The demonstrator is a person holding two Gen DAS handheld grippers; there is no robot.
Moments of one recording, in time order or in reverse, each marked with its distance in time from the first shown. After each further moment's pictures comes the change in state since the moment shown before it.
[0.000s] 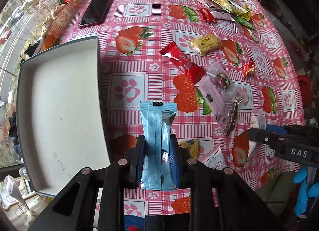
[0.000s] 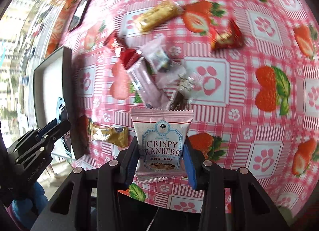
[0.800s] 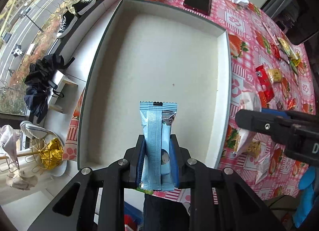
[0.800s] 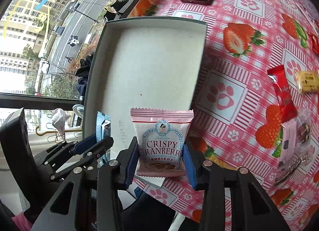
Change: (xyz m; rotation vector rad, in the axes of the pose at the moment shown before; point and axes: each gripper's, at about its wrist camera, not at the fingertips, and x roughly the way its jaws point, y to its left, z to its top) left arm -0.012 0.173 -0.053 -0.313 0.046 0.066; right arm 0.066 0.235 0.034 -0.355 0.063 0.134
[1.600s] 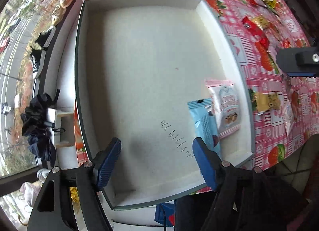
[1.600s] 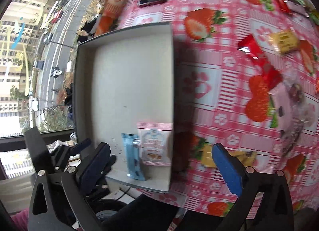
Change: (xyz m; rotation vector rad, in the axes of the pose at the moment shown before) left arm 0.015 -0.006 -0.003 0.422 0.027 0.000; right arm -0.017 -0.065 -0.032 0.308 -0.074 -0.068
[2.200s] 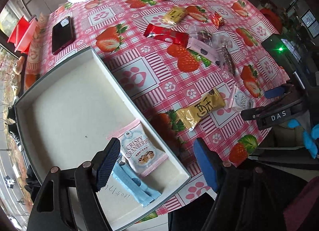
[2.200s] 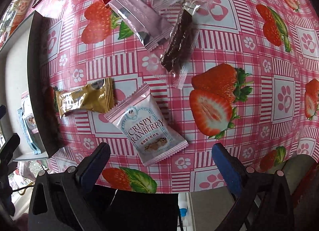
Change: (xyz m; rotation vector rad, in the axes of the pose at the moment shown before) left arm -0.019 -0.119 0.034 0.406 -0.074 -0.104; right arm 0.034 -0.181 -0.126 0.259 0.127 -0.288
